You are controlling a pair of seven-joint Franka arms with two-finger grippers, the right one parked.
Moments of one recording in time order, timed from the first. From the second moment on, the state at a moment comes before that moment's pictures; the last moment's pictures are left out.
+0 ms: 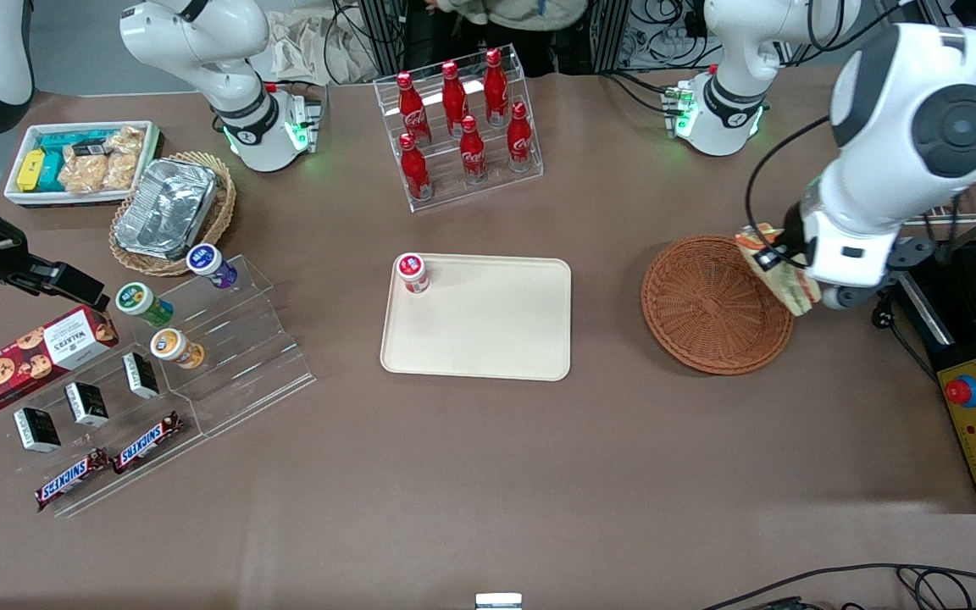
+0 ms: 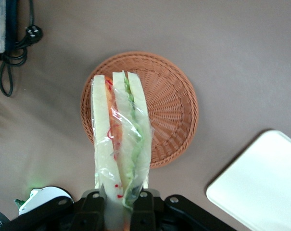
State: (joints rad) arm -0.16 0.02 -0.11 -1.76 0.03 1.59 -0.80
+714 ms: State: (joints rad) arm -0.25 0.11 -0.37 -1.76 0.01 1.65 -0.79
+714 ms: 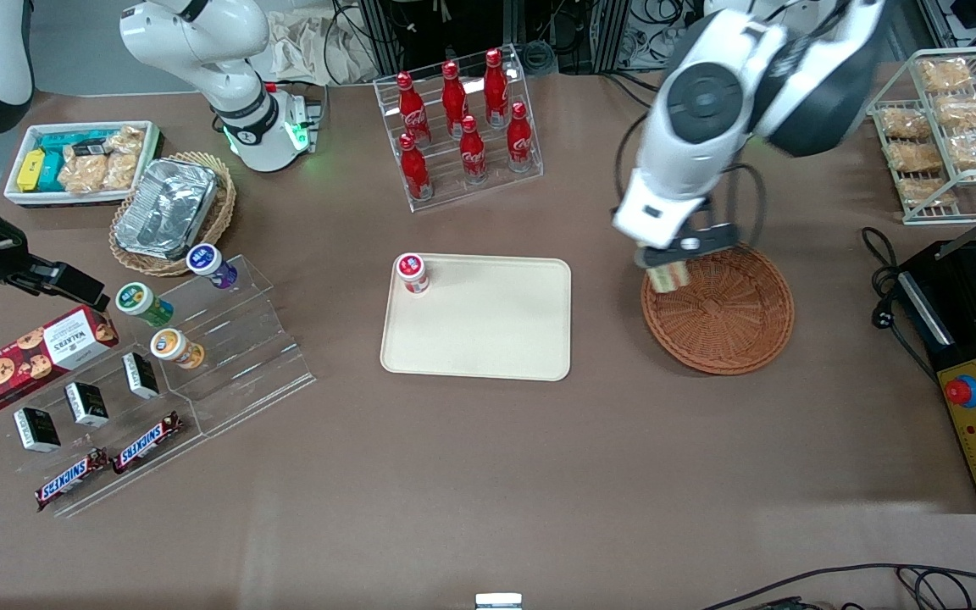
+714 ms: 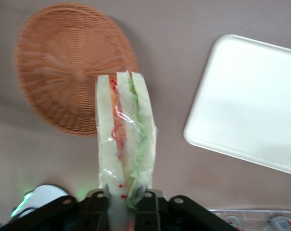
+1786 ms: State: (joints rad) arm -0.45 0.49 -0.37 -1.80 0.11 2.17 -0.71
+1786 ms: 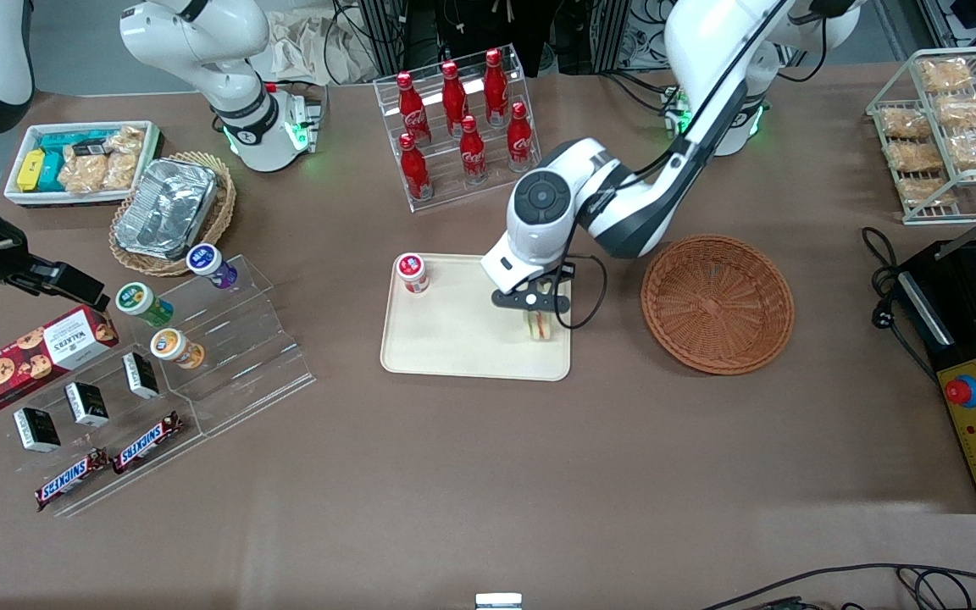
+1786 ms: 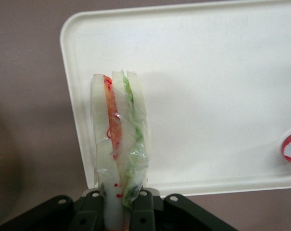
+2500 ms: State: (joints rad) arm -0.45 0.45 -0.35 -1.85 0.19 2.22 -0.73
